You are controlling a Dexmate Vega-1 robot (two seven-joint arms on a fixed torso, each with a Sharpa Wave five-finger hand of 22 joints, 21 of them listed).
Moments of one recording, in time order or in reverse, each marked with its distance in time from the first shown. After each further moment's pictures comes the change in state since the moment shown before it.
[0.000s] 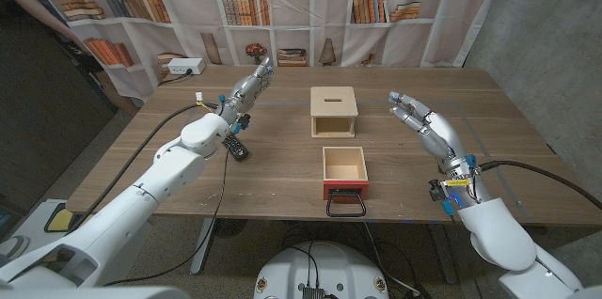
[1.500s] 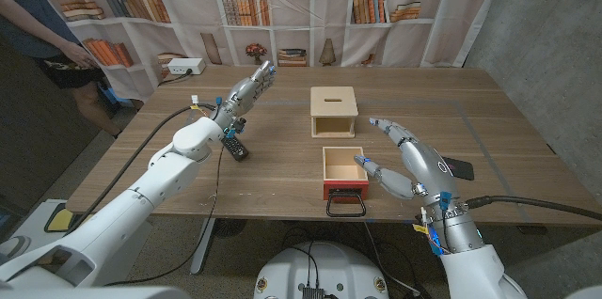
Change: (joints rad) left arm -0.016 -0.003 0.017 0.102 -0.003 -0.158 -0.146; left_hand 0.011 0.011 -0.008 -0.008 0.000 0.000 0.000 0.000 0.000 0.004 -0.004 -0.007 0.000 0.000 0.000 0.000 0.005 -0.009 0.009 -0.004 0.000; right arm -0.249 0.102 -0.155 -0.295 -0.877 -0.448 -0.193; right_hand 0.366 -0.078 0.076 -0.020 0.033 0.035 -0.050 0.004 0.000 0.049 -0.067 -0.003 0.000 0.051 -0.023 -0.008 -0.005 0.075 -0.003 -0.045 0.001
